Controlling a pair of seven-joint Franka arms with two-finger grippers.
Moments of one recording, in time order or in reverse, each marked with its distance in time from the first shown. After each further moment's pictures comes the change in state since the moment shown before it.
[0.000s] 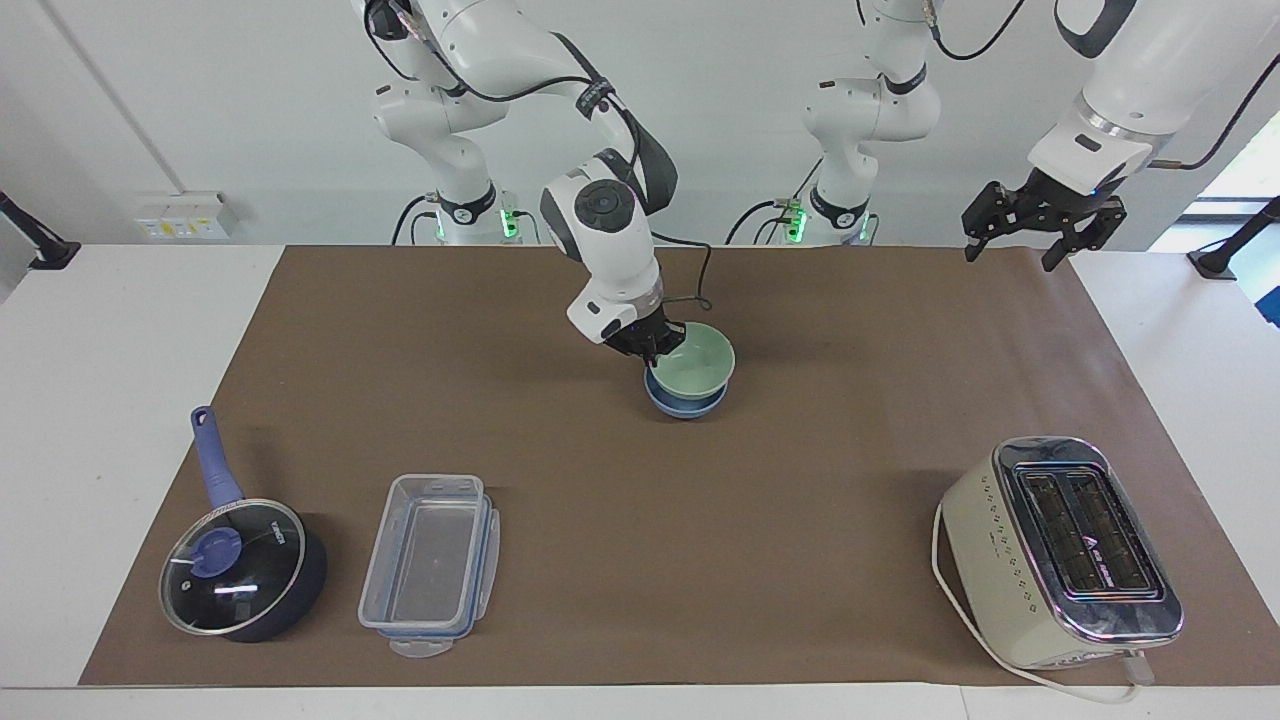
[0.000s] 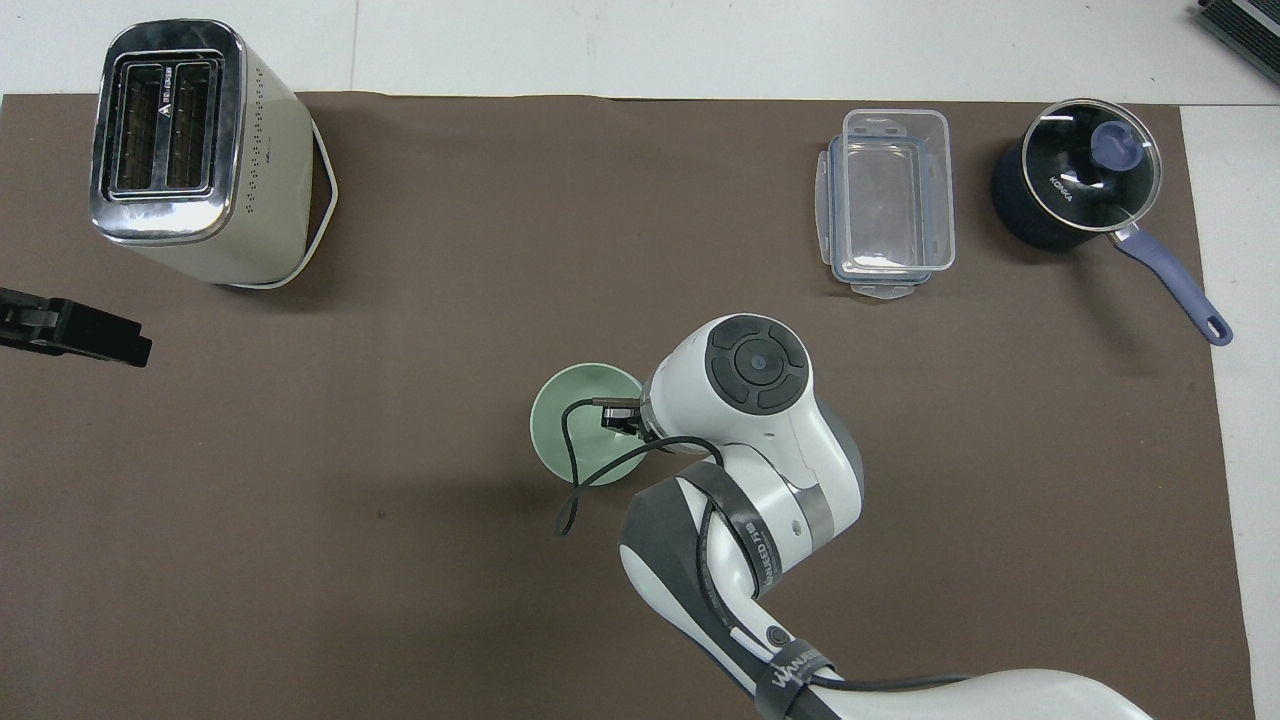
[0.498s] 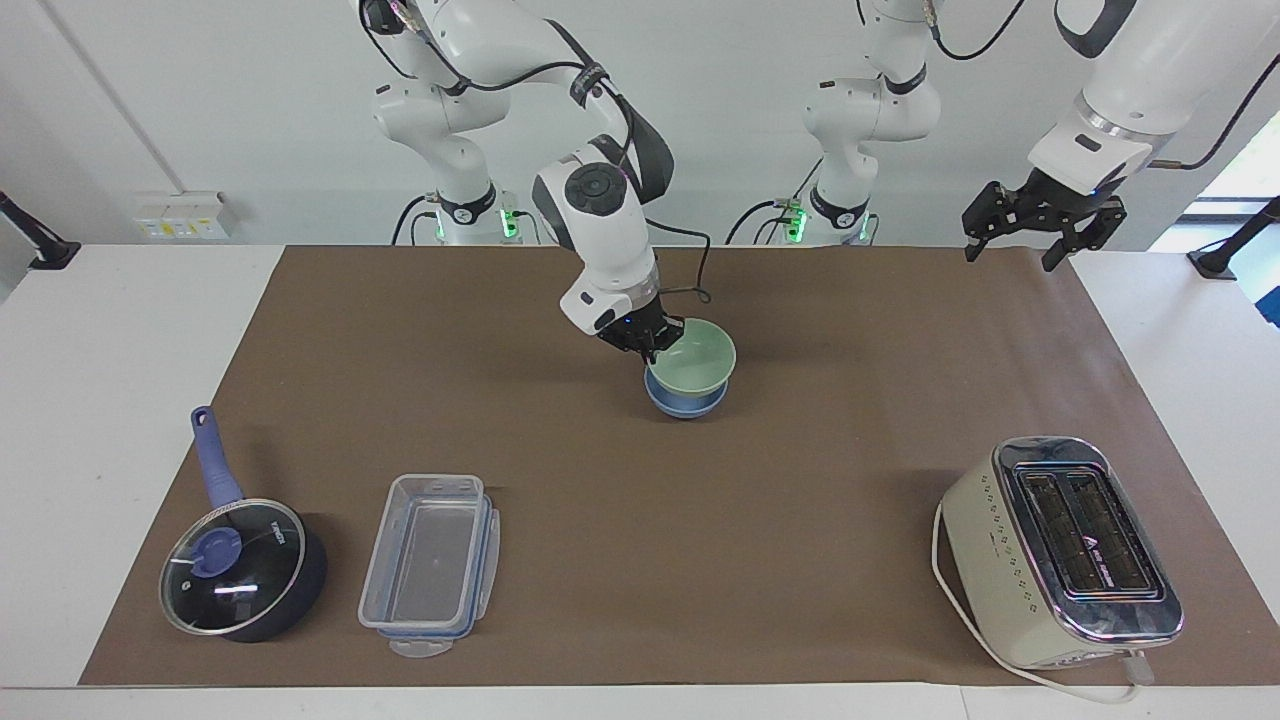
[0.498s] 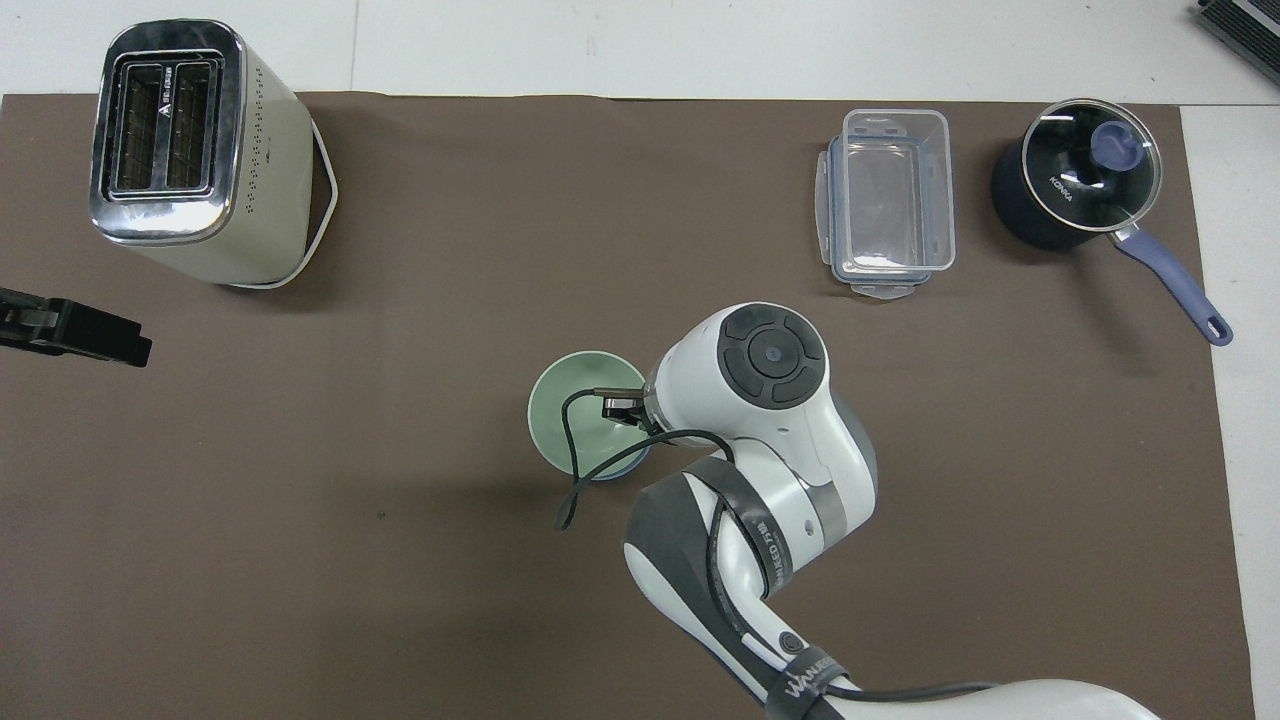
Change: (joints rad) left arm 0.000 0.000 0.000 0.000 0.000 0.000 0.000; right arm -0.007 -0.012 0.006 0.020 0.001 -0.014 0.000
